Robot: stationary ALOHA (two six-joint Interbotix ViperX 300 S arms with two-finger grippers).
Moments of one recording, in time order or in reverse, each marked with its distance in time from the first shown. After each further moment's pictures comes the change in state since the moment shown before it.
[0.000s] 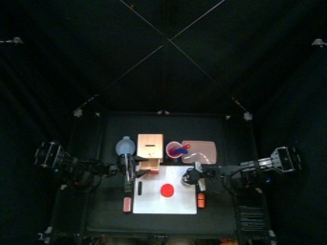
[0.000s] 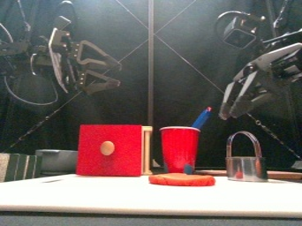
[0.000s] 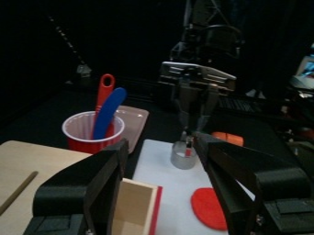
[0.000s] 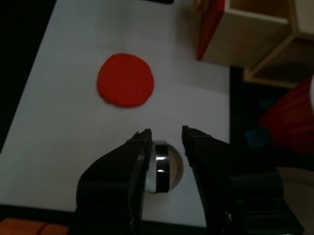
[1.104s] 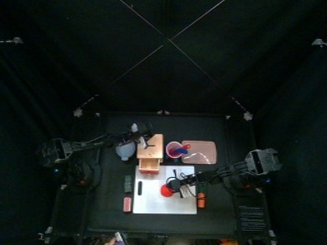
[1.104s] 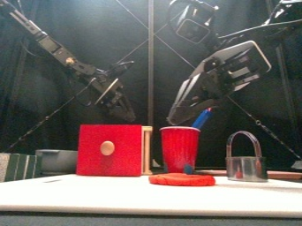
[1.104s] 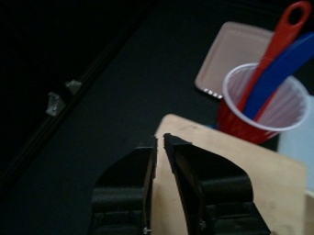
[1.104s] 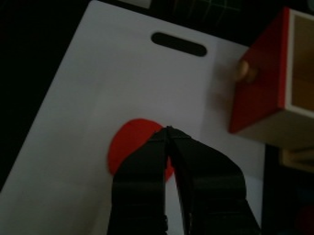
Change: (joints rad) left arm 0.592 0.103 -0.468 0.331 0.985 0.003; right arm 0.074 0.411 -0.318 -0.038 -0.077 -0.006
